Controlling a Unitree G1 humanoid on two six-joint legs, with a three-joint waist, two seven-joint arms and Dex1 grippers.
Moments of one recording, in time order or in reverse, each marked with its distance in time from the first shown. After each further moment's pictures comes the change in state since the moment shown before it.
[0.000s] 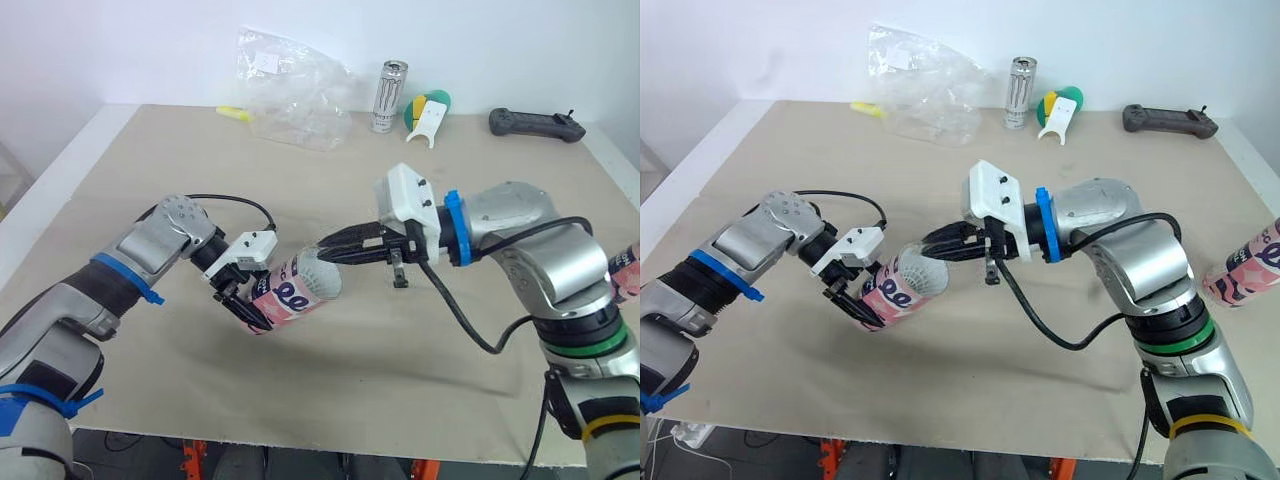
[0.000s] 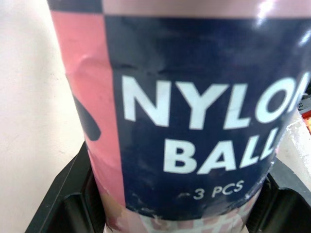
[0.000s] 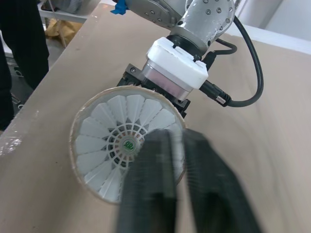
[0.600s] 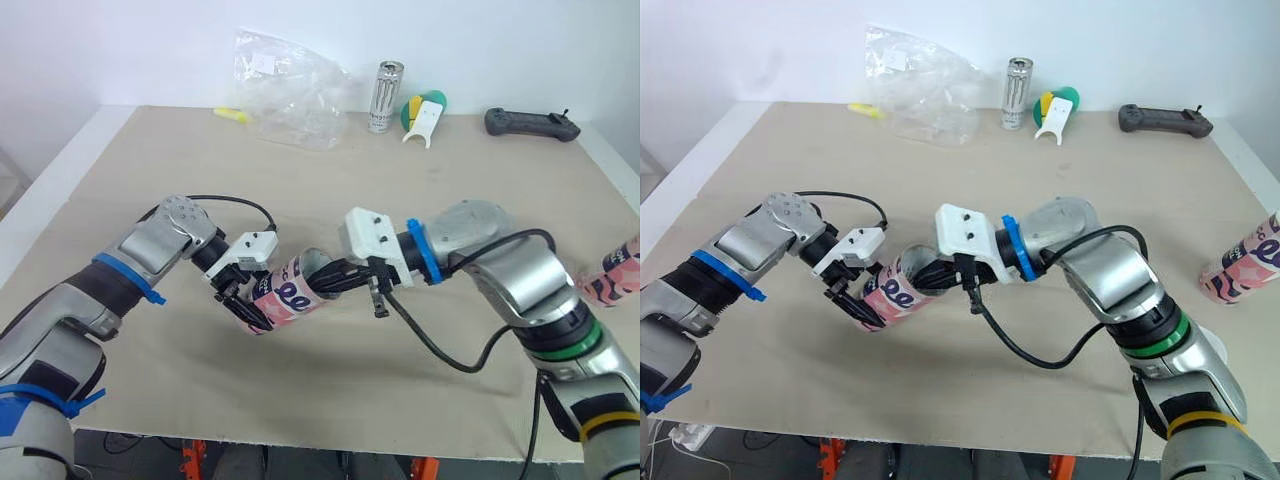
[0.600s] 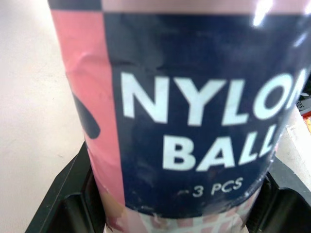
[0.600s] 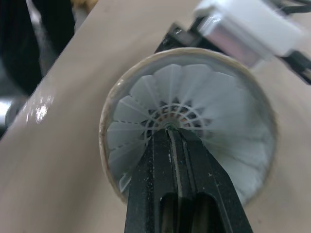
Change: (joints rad) left arm 0.000 -0.011 -0.001 0.022 0.007 -0.009 0.000; right arm -0.061 0.029 0.246 0.025 -0.152 -0.018 0.075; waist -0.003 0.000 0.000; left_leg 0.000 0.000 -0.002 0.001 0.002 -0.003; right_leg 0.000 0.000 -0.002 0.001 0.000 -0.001
